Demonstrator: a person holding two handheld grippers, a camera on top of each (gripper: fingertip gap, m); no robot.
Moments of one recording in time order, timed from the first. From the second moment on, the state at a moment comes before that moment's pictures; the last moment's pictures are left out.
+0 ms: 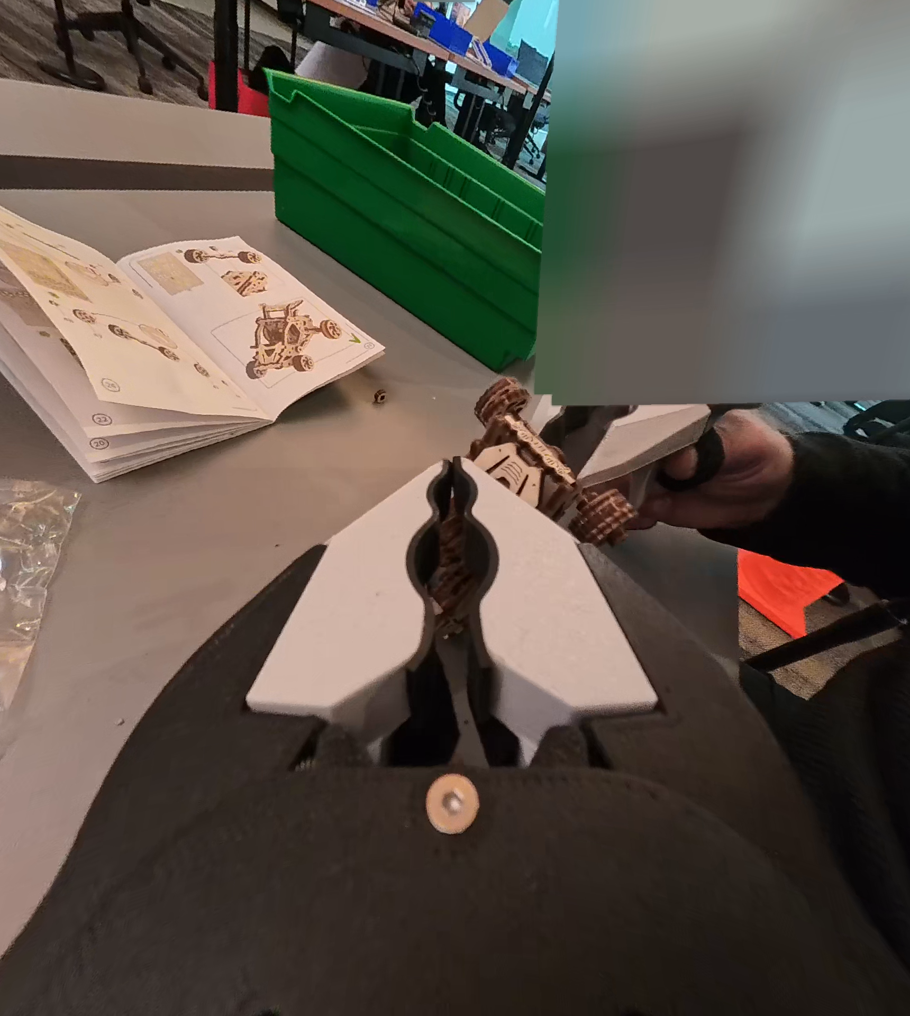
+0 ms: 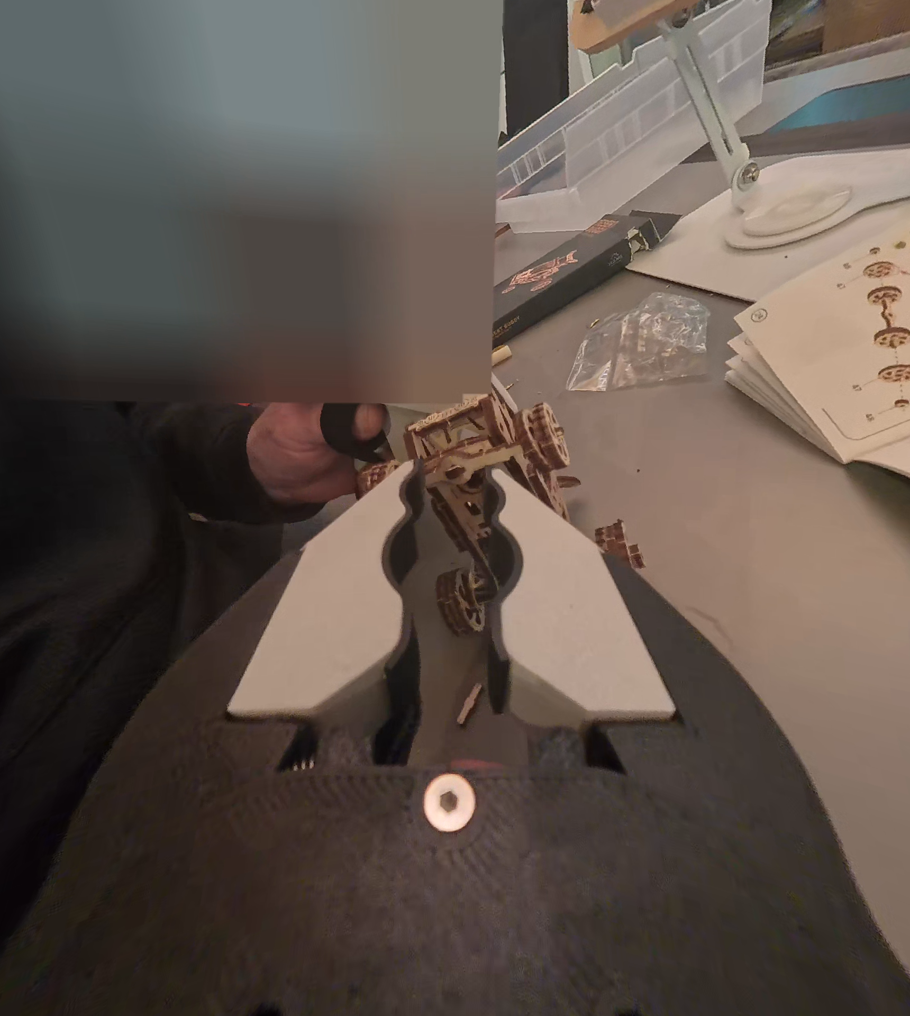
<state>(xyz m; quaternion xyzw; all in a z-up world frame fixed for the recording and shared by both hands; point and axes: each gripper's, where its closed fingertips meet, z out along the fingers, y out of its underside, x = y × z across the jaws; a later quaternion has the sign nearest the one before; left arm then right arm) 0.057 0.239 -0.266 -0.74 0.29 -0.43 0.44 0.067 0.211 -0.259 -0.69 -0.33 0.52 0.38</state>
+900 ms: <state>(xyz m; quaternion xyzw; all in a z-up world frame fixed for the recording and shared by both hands) 0.064 0.234 -0.260 -0.74 0.29 -0.44 0.42 0.076 0.208 -0.257 -0.68 -0.34 0.52 0.38</state>
